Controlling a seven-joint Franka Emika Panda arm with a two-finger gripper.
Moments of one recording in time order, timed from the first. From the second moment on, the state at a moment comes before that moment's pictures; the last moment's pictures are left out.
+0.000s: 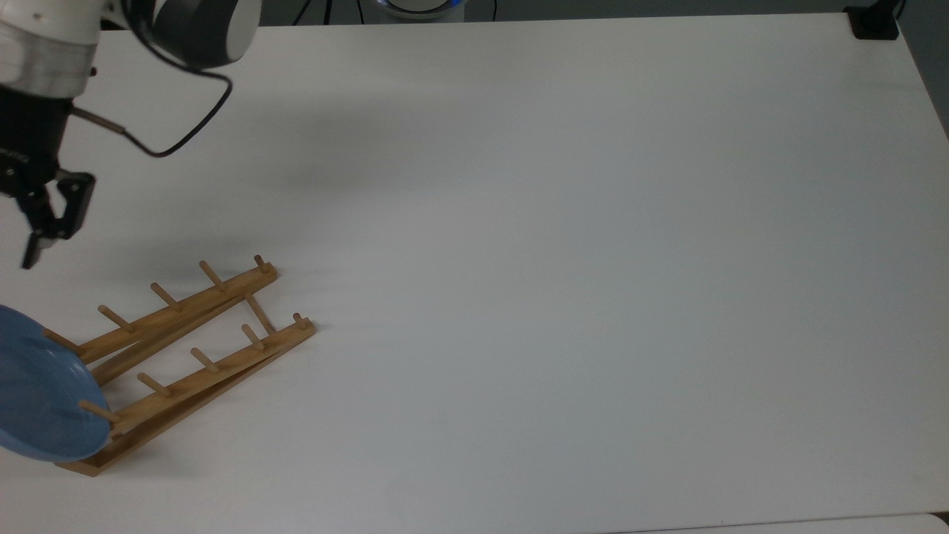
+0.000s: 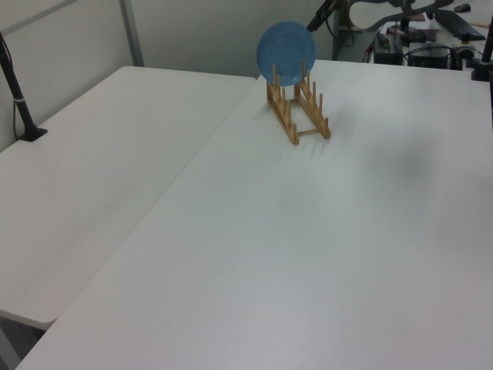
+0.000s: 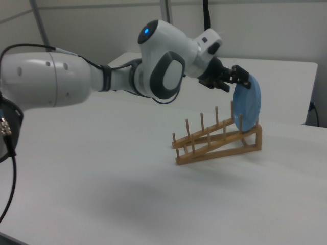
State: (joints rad) arm -0.07 0.49 -0.39 -1.44 -0.10 2.73 -0.22
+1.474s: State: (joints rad) arm -0.10 0.76 -0.43 -1.20 -0.10 2.80 -0.11
